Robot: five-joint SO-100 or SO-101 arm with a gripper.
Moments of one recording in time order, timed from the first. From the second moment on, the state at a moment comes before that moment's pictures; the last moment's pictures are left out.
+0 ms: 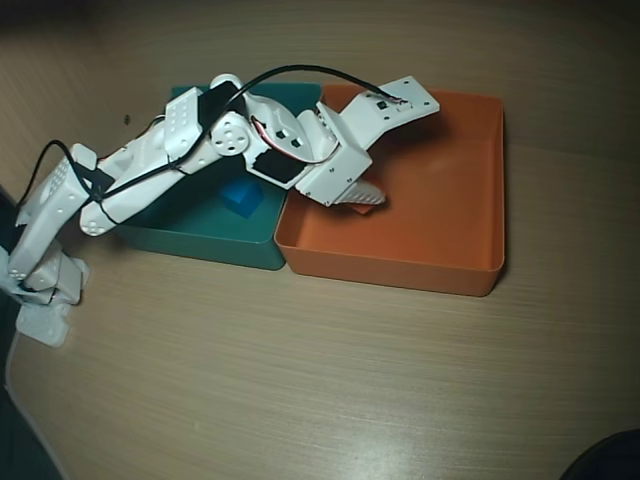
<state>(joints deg) -23.5 28.7 7.2 67.9 -99.2</state>
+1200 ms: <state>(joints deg) -23.5 28.7 7.2 67.9 -99.2</state>
